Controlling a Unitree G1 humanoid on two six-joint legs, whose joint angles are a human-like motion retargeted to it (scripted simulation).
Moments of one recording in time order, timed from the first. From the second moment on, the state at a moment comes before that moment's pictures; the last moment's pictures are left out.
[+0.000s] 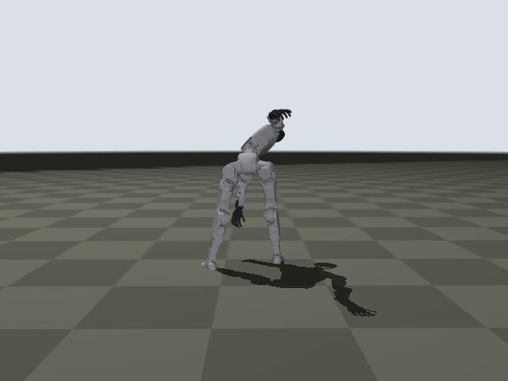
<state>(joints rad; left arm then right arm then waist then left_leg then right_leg) -0.53 0.84 0.38 1.34 0.09 0.00 0.05 0.07 -0.45 -0.77 1.65 0.51 -0.44 0.24 -0.72 -0.28 0.52 -0.66 0.36 0.64 -0.02 0.14 -0.23 -1.03 0.00 0.13 -0.03 0.36 0.15</state>
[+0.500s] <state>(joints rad) -0.61 0.86 0.29 1.32 0.32 0.05 -0.20 0.04 -0.55 -0.66 1.69 0.68 -0.59 -0.09 -0.68 -0.26 0.52 -0.83 0.33 0.58 -0.01 0.16 -0.22 -1.15 -0.04 0.08 -0.03 0.35 0.14</state>
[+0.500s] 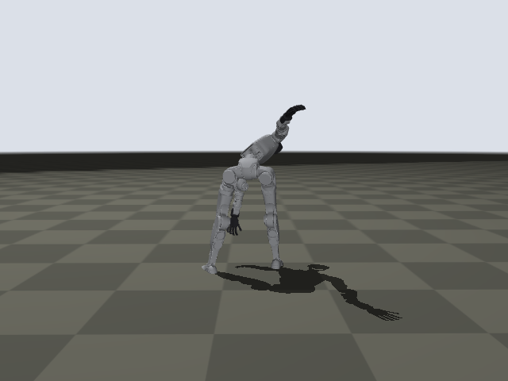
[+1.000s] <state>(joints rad) 0.49 0.71 0.61 1.51 0.32 0.20 -0.21 0.06 -0.83 -0.65 1.52 -0.07 -0.30 -0.12 0.21 0.24 0.52 -0.58 0.12 0.24 0.02 0.21 -0.21 -0.44 -0.37 -0.41 -0.03 0.18 0.19</state>
